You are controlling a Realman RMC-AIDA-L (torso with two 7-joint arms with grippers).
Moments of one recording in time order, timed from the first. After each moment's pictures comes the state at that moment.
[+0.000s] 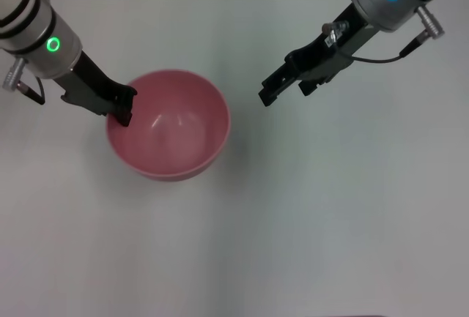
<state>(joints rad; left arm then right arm) -0.92 -2.04 1.09 0.86 2.78 1.45 -2.85 1.19 2.00 -0.90 -0.47 0.50 1.46 -0.49</state>
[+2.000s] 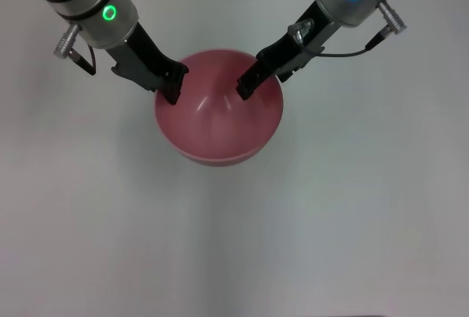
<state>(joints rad) -1.04 -2.05 1.19 0.86 2.70 1.46 -2.89 1.24 2.05 -0.99 -0.46 0.51 1.35 -0.52</state>
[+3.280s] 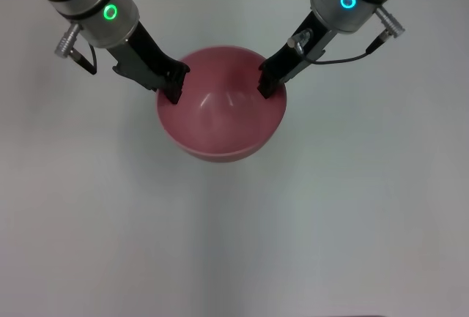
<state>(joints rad) -1.04 -2.05 1.19 0.86 2.70 1.47 -2.89 1.25 2.05 -1.07 -0.44 0.51 1.34 -0.55</state>
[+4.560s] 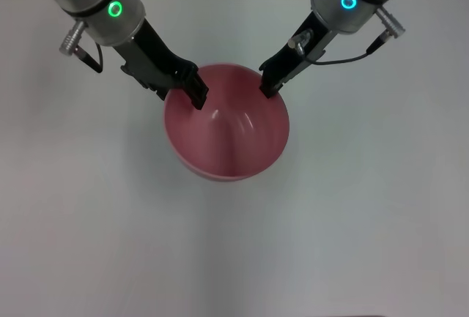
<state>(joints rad) -1.04 -2.05 1.19 0.86 2.66 1.48 -2.88 1.25 2.05 -1.07 -0.44 0.51 1.34 -0.55</state>
